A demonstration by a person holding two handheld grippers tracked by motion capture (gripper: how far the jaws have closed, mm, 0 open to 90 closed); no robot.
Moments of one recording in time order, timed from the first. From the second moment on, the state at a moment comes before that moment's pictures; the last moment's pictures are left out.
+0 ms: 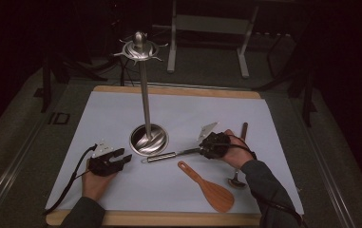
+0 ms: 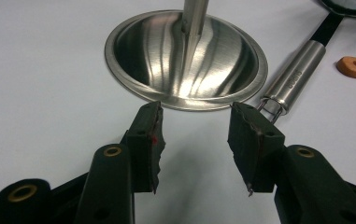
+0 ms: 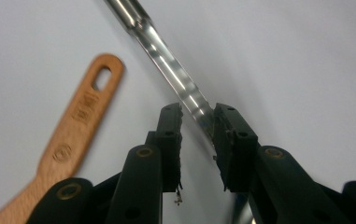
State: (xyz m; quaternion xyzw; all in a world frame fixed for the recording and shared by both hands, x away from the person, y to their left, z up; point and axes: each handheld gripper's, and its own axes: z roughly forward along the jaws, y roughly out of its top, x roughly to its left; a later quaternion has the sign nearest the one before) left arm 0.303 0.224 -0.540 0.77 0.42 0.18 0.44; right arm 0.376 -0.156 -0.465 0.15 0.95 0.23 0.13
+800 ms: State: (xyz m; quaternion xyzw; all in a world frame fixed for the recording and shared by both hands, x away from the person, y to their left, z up) left arm 0.303 0.225 -0.540 0.77 0.42 0.18 0.44; right arm 0.386 -0.056 -0.490 0.01 0.98 0.16 0.08
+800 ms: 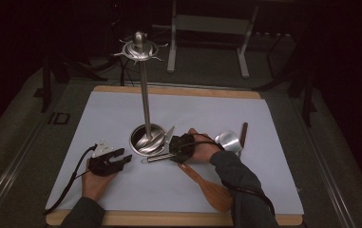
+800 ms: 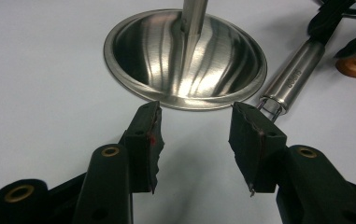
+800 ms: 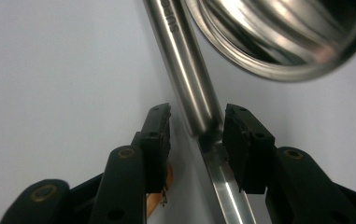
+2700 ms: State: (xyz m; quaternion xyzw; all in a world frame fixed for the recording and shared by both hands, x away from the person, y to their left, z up) left arm 0.302 0.224 -0.540 0.77 0.42 0.18 0.44; right arm 0.397 -0.098 -0.386 0.05 0.90 0.42 0.13
